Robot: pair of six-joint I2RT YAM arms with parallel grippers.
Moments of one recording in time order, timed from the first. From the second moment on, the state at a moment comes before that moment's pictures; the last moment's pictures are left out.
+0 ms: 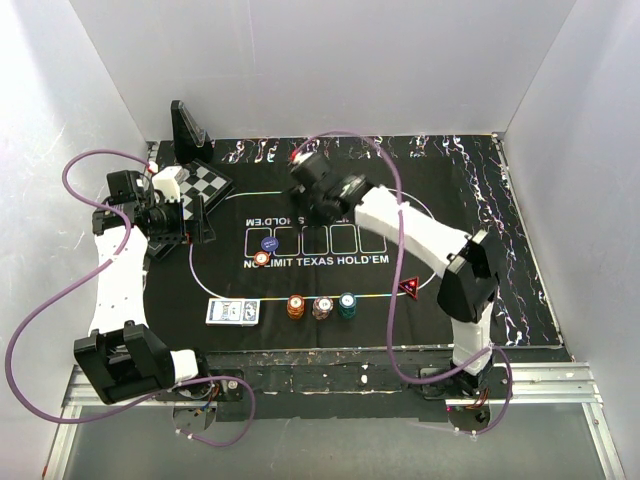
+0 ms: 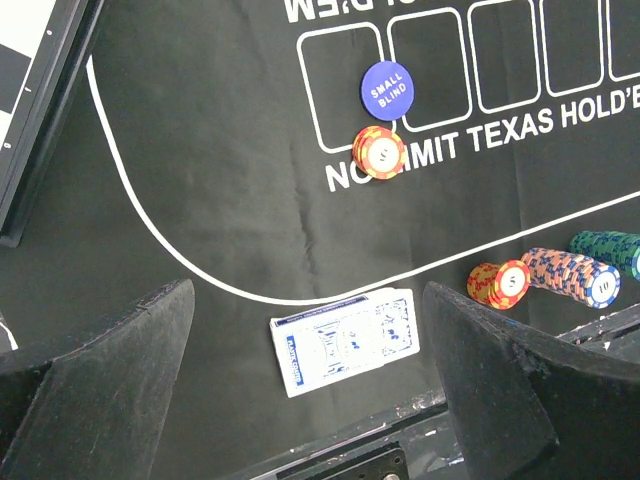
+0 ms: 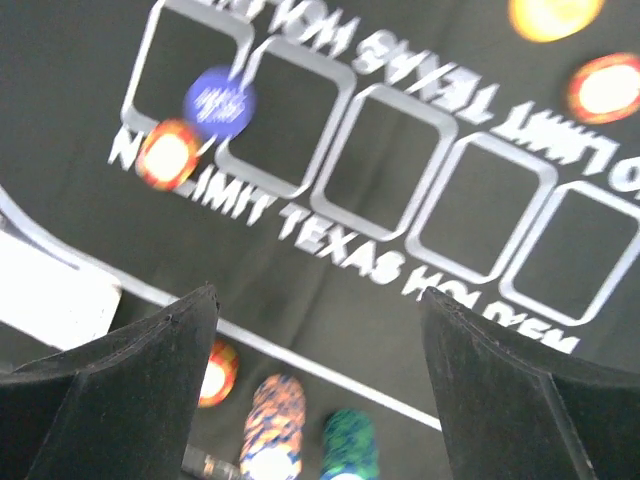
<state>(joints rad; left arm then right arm) 0.25 1.28 1.22 -0.93 0.51 0.23 0.81 1.94 1.87 -0.82 0.16 0.37</state>
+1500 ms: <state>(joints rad) 0.26 1.19 1.20 -0.97 0.50 0.27 1.15 2.09 1.66 -0.84 0.03 0.39</state>
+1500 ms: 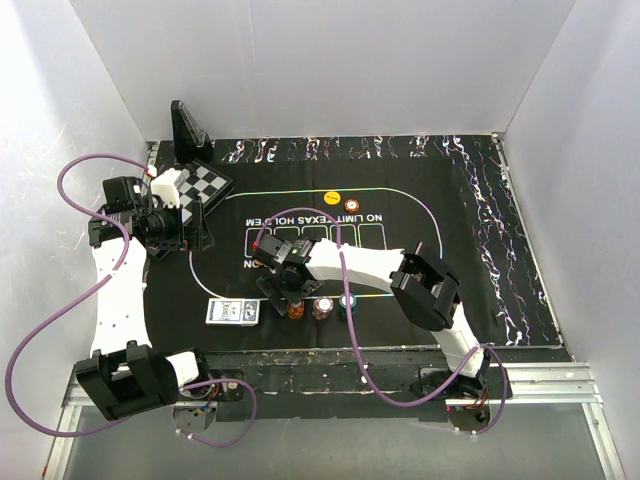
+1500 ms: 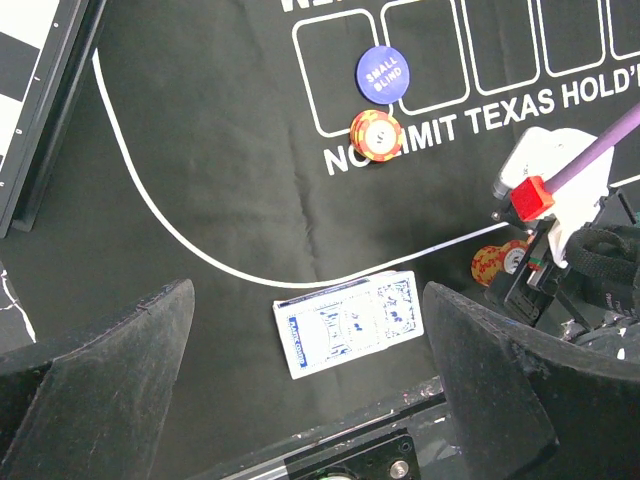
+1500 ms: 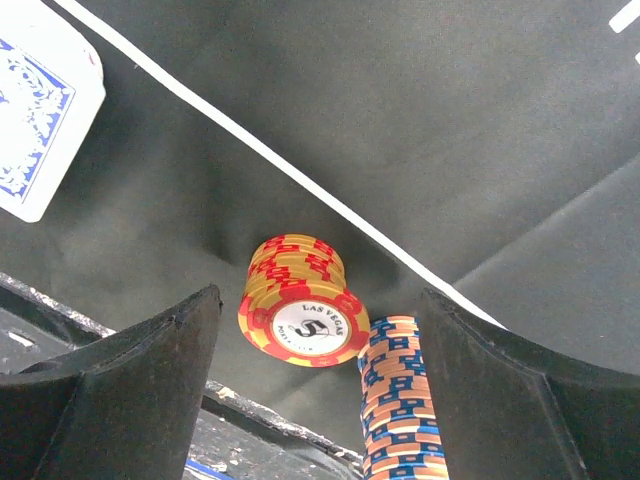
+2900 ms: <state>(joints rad) 0.27 1.18 1.19 -0.97 0.48 0.29 1.15 2.09 1.68 -0.87 0.03 0.43</state>
